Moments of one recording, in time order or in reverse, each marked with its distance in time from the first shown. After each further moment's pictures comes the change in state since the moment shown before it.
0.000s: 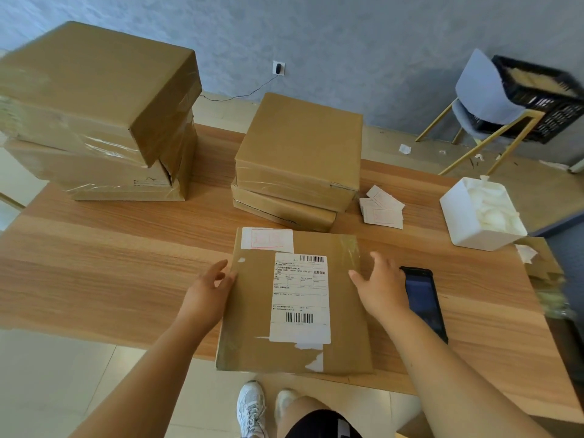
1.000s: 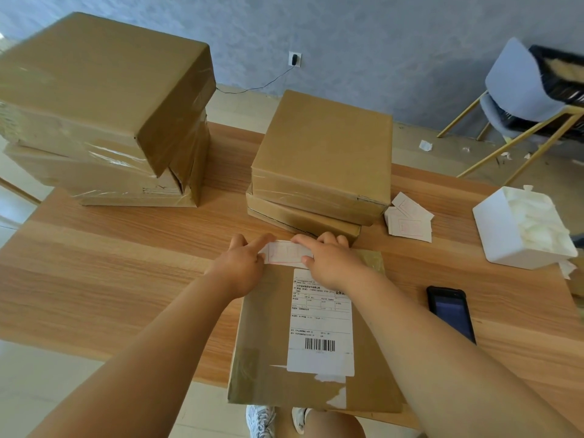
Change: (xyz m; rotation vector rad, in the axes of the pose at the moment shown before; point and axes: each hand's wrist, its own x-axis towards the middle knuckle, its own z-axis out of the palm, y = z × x) left_hand 0.075 0.056 -0.008 0.533 -0.189 0.244; right_hand 0.055 -0.120 0.039 -0.310 -0.424 -0.422
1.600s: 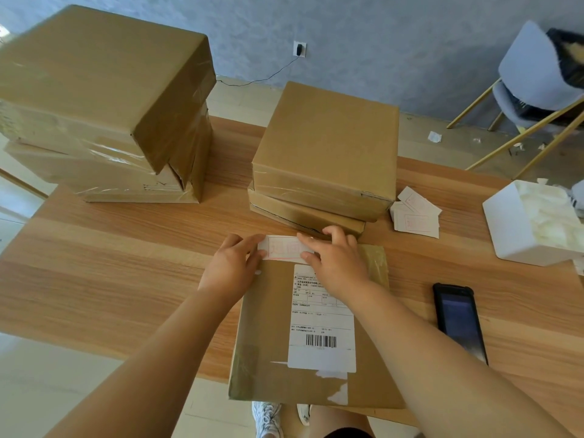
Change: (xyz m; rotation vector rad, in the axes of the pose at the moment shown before) left_hand -0.011 -0.012 0.013 -0.208 0.331 0.041; right_hand -0.008 0.006 0.019 0.091 0.251 -0.023
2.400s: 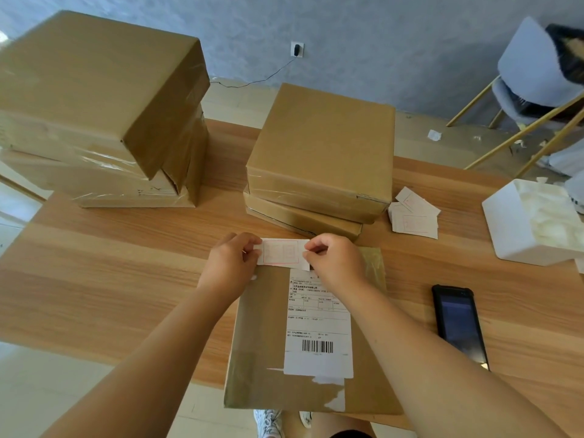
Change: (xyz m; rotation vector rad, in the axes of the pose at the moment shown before) left_hand 0.005 0.018 -0.008 -0.119 0.026 -0.041; right_hand -0.001 -0.012 -0.013 0.500 0.102 0.207
